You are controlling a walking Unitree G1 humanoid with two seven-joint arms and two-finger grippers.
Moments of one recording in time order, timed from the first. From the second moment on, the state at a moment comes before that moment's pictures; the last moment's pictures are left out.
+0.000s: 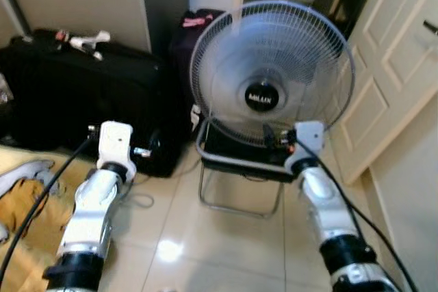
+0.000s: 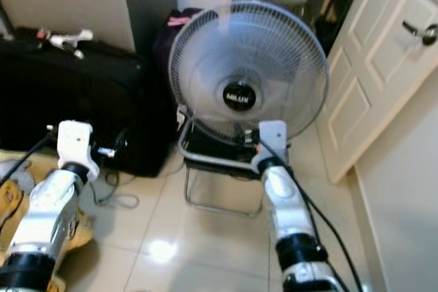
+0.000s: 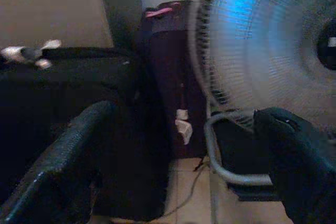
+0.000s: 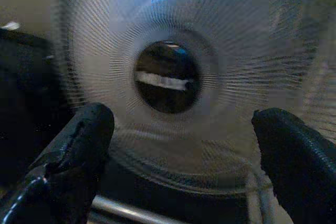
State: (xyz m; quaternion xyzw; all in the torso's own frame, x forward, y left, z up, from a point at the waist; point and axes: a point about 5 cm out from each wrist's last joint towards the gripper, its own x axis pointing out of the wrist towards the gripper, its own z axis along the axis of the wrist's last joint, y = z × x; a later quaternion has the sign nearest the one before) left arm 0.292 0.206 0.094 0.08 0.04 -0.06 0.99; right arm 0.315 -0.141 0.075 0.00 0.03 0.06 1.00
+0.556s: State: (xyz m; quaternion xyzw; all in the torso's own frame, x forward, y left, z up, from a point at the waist) left arm 0.294 0.204 0.095 0.08 0.04 -0.06 0.99; right arm 0.314 -0.145 0.072 0.00 0.03 0.06 1.00
